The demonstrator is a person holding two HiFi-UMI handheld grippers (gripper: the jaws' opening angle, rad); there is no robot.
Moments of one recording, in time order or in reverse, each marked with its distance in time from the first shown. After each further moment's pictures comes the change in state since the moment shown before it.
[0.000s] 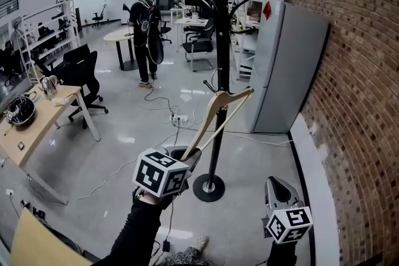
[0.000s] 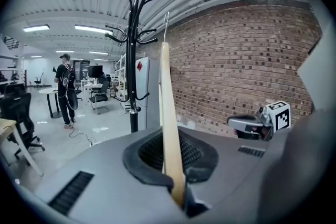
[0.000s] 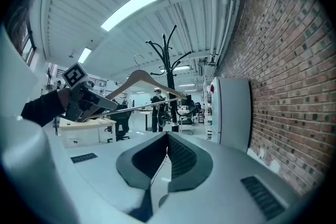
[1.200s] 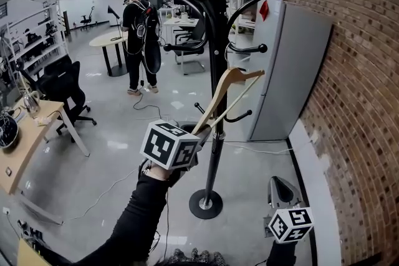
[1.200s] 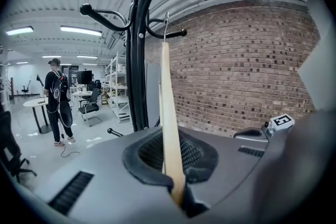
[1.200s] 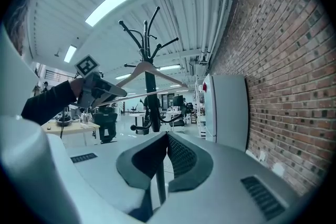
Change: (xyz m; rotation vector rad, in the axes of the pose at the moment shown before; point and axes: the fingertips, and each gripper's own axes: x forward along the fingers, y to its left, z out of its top) left arm 0.151 0.123 0.130 0.075 -0.020 -0.079; right arm 0.157 -0.072 0.019 0.040 -0.013 -0.089
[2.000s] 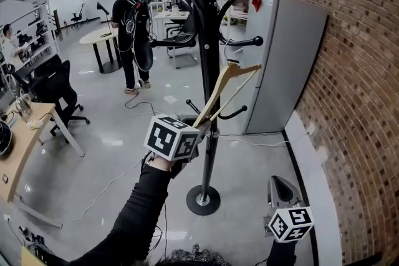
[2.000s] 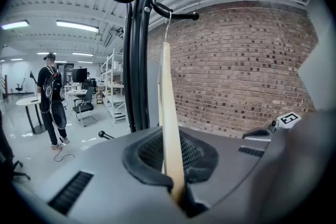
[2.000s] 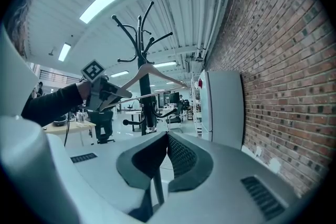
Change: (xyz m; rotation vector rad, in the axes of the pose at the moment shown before) left arm 0.056 0.021 -0.004 0.004 0.004 -0.050; right arm 0.011 -0.018 -0.016 0.021 0.032 -0.041
